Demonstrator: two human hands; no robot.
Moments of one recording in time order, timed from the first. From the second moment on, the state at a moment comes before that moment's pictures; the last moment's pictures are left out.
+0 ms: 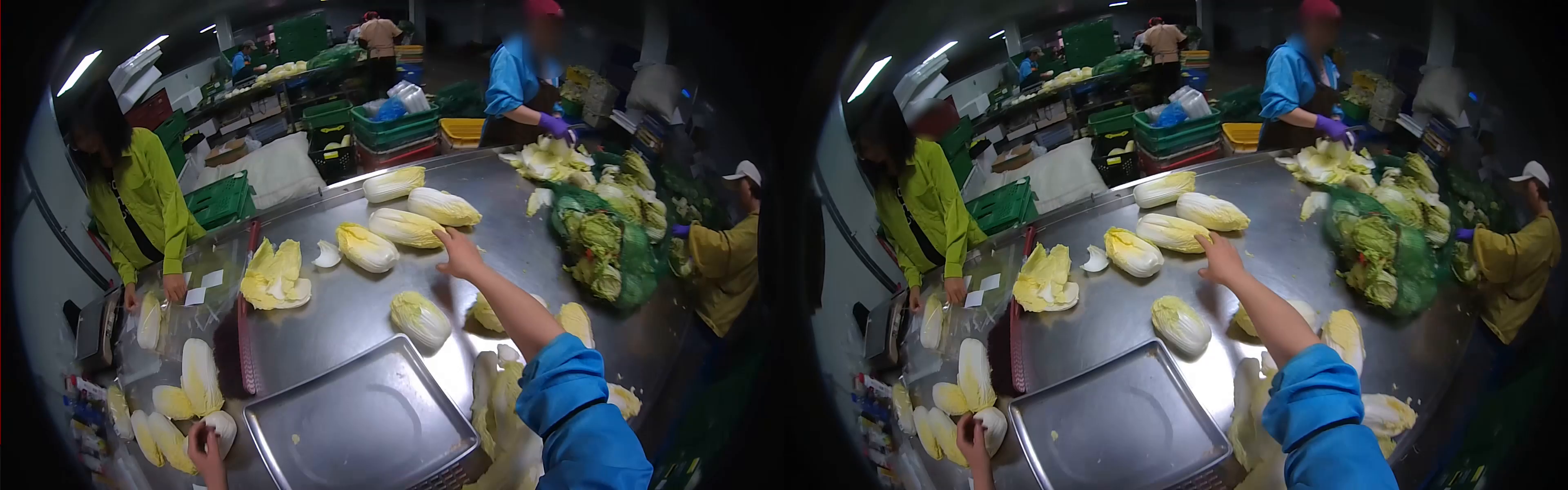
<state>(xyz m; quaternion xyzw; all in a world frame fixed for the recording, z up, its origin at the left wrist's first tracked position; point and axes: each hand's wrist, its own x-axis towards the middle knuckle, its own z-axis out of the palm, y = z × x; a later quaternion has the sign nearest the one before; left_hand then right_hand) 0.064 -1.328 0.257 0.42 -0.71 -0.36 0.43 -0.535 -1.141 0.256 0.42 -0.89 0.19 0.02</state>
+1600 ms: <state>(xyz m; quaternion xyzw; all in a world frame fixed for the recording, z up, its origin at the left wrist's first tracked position) 0.165 -1.108 0.334 0.44 -0.58 -0.48 0.49 -0.342 -0.958 0.369 0.33 -0.71 0.56 -0.28</state>
